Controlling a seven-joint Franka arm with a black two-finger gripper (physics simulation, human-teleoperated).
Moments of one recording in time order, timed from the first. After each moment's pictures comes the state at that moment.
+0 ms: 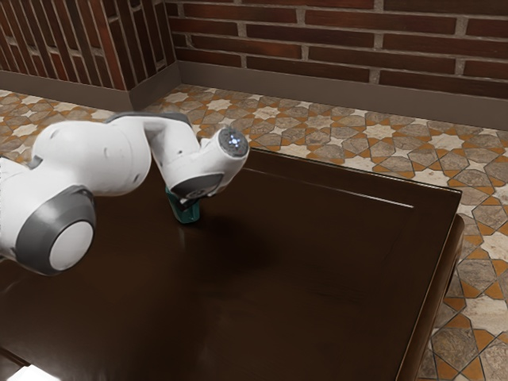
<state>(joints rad) -0.36 0.65 0.39 -1.62 0.63 2.32 -1.82</state>
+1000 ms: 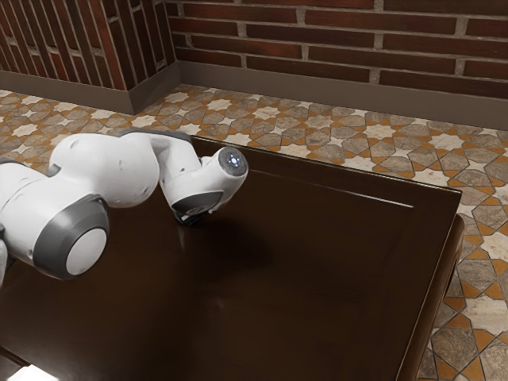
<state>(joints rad) -0.35 0.73 0.39 -1.63 0.62 2.39 -1.84</state>
